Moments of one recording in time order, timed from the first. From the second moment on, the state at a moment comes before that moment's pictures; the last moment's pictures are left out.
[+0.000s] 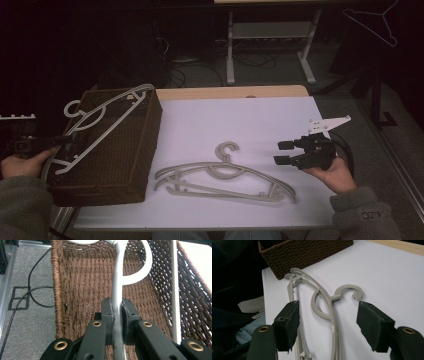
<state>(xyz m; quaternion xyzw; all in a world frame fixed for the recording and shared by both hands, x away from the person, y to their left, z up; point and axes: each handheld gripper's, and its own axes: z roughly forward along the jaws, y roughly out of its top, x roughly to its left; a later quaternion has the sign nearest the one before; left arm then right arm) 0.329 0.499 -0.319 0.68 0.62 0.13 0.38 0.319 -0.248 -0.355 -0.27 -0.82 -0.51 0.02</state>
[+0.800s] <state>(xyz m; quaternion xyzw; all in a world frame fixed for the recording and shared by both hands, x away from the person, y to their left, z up) 0.342 0.482 -0.324 0.70 0.61 0.16 0.33 0.322 -0.242 -0.354 -0.26 -0.82 -0.51 0.02</state>
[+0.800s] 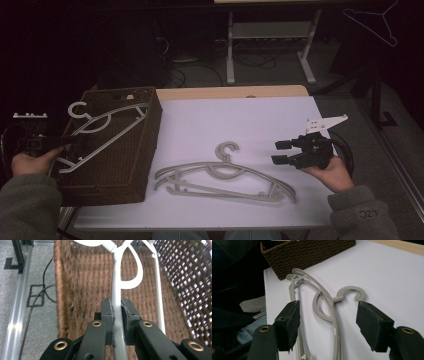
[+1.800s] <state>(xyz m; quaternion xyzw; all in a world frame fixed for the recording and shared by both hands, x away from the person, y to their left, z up) 0.333 0.464 -0.325 0.72 0.56 0.14 0.37 0.328 -0.233 -0.359 -0.26 -0.82 -0.51 0.03</state>
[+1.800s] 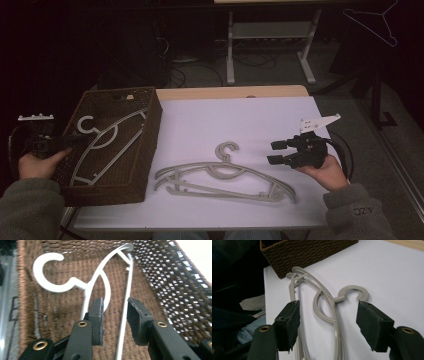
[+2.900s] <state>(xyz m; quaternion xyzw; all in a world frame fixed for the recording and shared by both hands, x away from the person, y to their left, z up) 0.304 0.404 -0.301 0.76 0.46 0.12 0.44 0.328 -0.240 -0.358 -0.28 -0.82 -0.50 0.00</state>
